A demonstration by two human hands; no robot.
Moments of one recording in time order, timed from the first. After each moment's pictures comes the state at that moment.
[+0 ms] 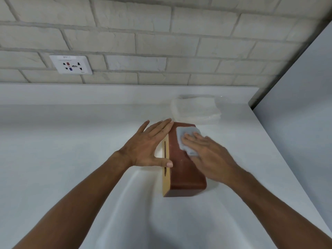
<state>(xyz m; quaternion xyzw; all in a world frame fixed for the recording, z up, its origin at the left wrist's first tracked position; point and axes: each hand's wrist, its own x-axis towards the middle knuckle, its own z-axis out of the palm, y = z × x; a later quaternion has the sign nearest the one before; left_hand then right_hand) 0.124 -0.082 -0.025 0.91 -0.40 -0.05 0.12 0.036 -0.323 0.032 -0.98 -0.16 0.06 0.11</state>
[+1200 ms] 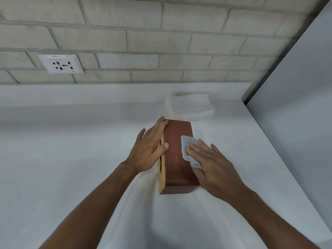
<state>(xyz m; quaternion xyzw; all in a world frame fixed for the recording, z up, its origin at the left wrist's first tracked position) 0.097 -0.109 -0.049 0.89 -0.29 -0.02 0.37 -0.014 -0.332 0.015 -0.98 -0.14 -0.05 0.12</state>
